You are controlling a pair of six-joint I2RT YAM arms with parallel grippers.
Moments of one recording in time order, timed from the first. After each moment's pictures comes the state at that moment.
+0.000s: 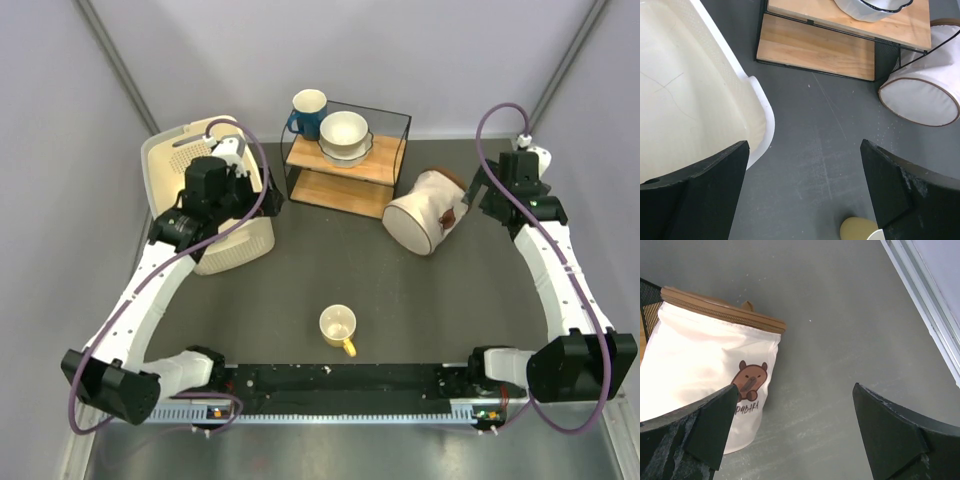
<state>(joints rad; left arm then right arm) -0.34 1.16 1.25 -0.56 0.06 -0.34 0.04 1.23 1.20 -0.69 0.31 0.41</state>
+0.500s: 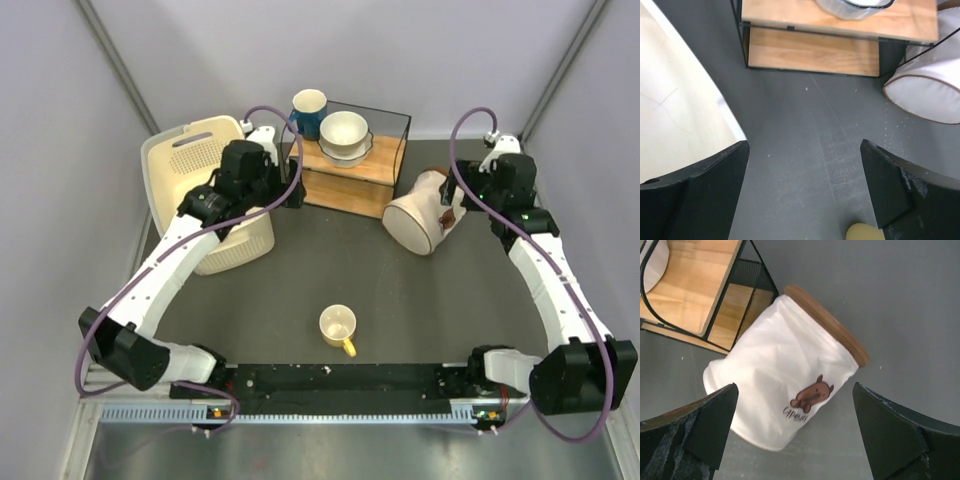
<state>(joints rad) -0.47 1.34 1.40 -0.61 -0.06 -0.30 0.07 1.16 1.08 -0.41 -0.05 0.19</state>
